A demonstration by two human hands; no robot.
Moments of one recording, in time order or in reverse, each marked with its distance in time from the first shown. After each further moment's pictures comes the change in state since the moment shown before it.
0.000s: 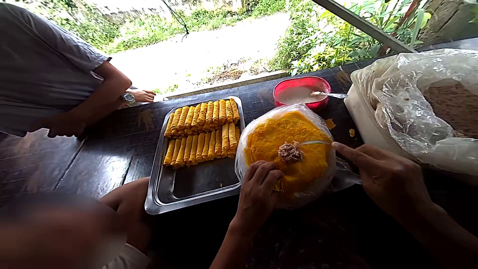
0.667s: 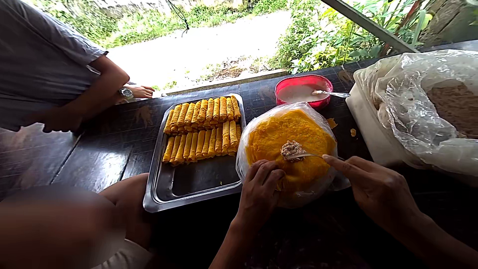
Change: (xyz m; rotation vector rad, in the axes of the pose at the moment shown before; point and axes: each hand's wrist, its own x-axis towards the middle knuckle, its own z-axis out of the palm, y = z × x) left_hand -0.003 0.001 0.003 -0.001 0.014 -0.010; right_hand -0.011 -0.017 0.010 0.098 -0.009 -0.025
